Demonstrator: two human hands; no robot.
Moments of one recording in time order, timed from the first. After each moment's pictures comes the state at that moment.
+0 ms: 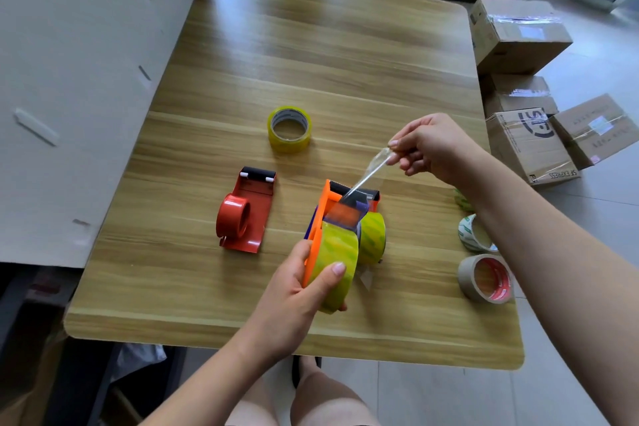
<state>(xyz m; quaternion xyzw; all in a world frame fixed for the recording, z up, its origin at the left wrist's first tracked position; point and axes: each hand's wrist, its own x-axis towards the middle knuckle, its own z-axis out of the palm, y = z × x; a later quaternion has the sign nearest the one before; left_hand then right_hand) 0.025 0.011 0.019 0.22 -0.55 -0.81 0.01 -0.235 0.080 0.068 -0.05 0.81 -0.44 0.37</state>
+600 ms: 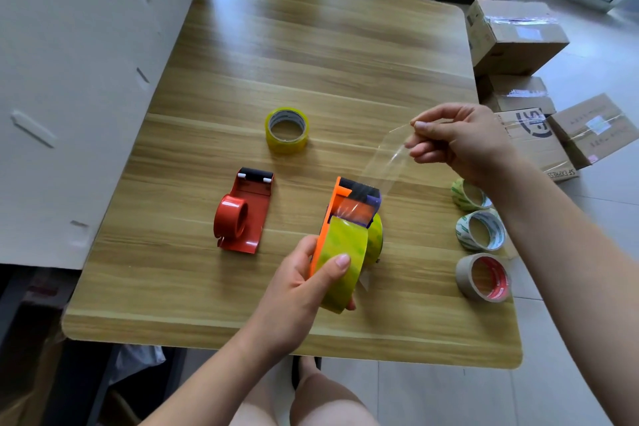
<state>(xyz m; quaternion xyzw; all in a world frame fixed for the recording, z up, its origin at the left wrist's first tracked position) 0.018 0.016 0.034 0.21 -0.52 -0.83 0.00 -0.236 0.112 0.088 -0.10 0.75 -0.57 0.32</state>
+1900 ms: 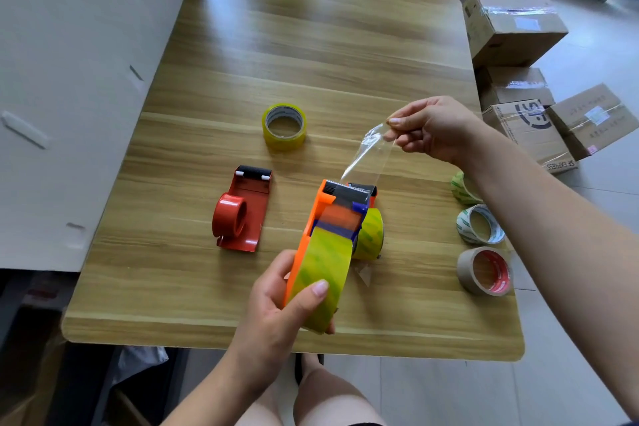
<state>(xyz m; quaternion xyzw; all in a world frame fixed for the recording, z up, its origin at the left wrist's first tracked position) 0.044 0.012 0.041 0.23 -0.50 -0.83 0.03 -0.258 0.085 0.069 -0.05 0.76 -0.51 0.40</state>
